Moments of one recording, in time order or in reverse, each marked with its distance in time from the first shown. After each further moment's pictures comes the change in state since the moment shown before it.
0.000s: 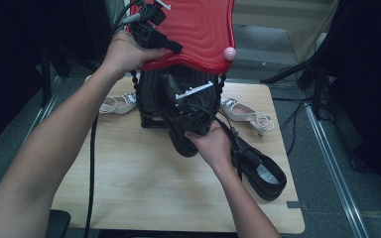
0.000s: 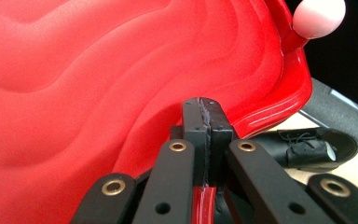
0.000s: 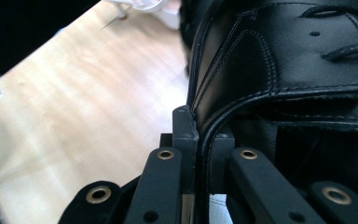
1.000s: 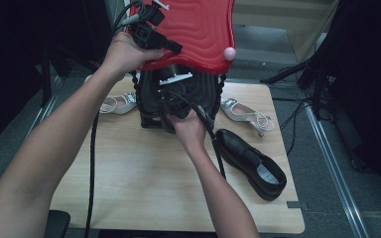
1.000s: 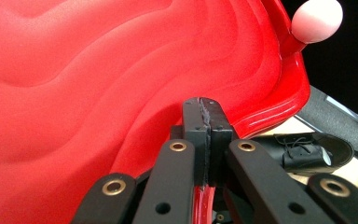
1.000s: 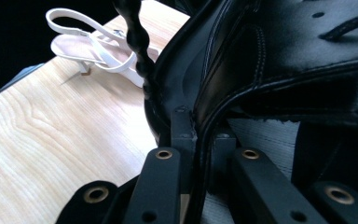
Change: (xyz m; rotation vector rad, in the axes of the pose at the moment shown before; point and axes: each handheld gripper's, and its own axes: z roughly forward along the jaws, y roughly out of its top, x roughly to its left) left arm 0.001 -0.003 0.000 -0.026 -0.008 -0.030; right arm -0.005 0.038 0.062 -0.141 -0.093 0.005
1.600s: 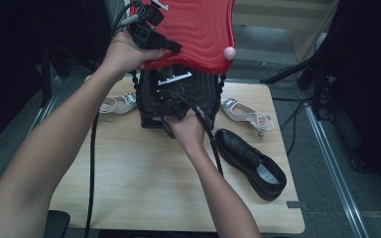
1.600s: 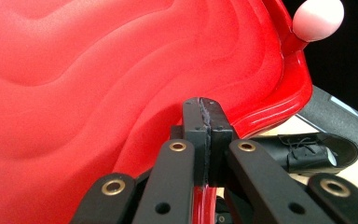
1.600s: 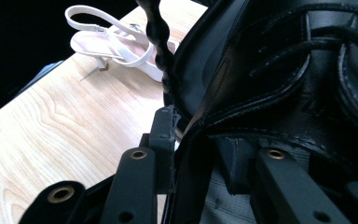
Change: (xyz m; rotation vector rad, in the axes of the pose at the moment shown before) left arm 0.001 -0.001 0.000 -0.009 0.006 0.012; right arm 0.003 0.001 -0.002 0.040 0.064 0.036
